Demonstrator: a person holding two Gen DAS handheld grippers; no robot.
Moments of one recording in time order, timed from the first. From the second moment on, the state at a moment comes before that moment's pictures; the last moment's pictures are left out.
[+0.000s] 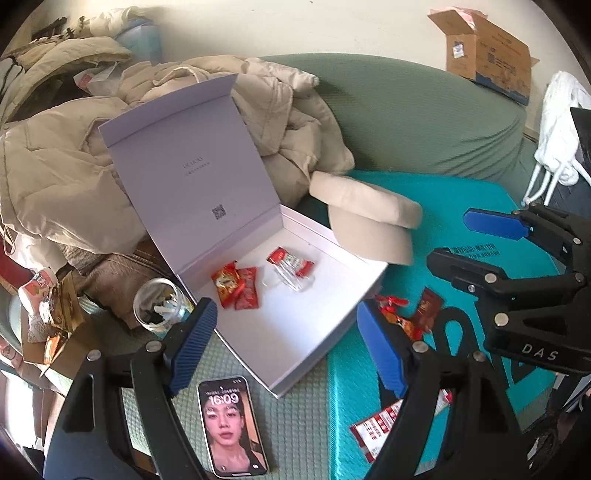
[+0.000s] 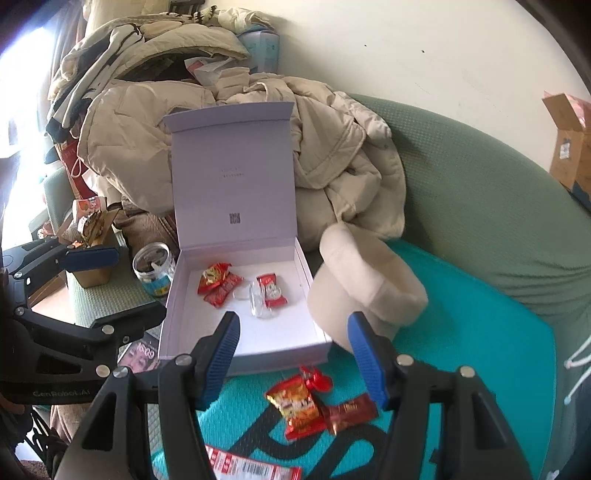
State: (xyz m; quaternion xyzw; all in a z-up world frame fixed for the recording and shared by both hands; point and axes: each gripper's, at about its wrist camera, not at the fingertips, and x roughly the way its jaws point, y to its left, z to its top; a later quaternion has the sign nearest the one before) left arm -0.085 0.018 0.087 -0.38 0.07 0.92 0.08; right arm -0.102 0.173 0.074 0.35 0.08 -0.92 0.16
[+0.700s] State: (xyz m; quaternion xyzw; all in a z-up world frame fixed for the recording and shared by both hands) left arm -0.039 0.069 0.034 -0.42 0.07 0.89 0.14; right arm -0.045 0.223 0.024 0.40 0.05 -0.91 0.12
